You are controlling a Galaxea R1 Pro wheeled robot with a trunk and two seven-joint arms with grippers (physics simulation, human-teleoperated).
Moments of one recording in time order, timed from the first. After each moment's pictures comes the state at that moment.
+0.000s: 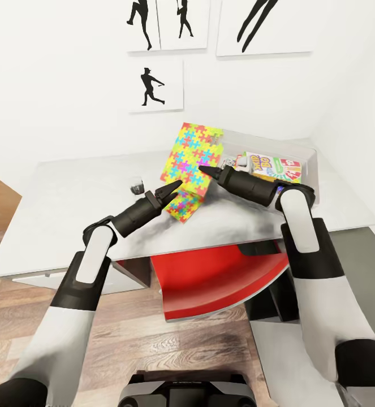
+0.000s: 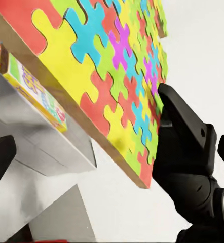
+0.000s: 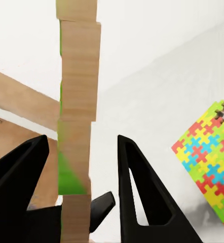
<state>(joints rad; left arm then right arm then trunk) -0.84 -0.06 -0.08 -1.35 1.01 0.72 -0.46 -1.03 -0.02 0.12 -1.45 -0.98 0.91 0.09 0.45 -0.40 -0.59</state>
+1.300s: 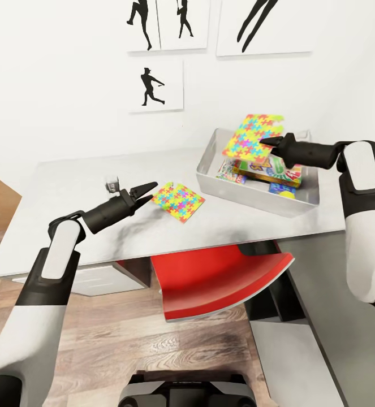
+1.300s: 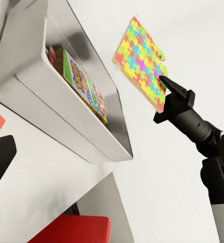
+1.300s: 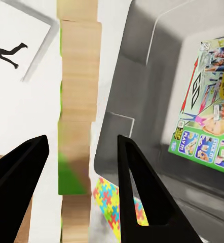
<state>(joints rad) -0.86 0.08 0.00 -1.40 1.07 0.87 -0.36 -1.40 -0.26 -0.07 -0.91 -1.01 1.04 0.08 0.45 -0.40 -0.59</state>
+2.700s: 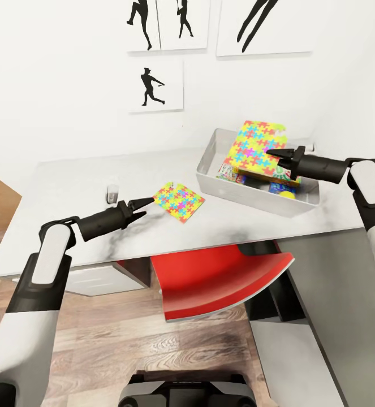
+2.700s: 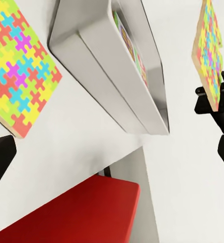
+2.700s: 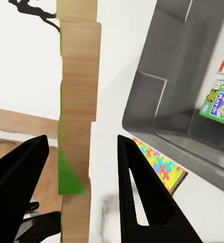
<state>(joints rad) -0.82 0.10 0.05 -1.43 1.08 1.04 -0.19 -1.37 -0.42 0.12 -0.78 -1.05 1.05 0.55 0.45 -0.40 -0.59</state>
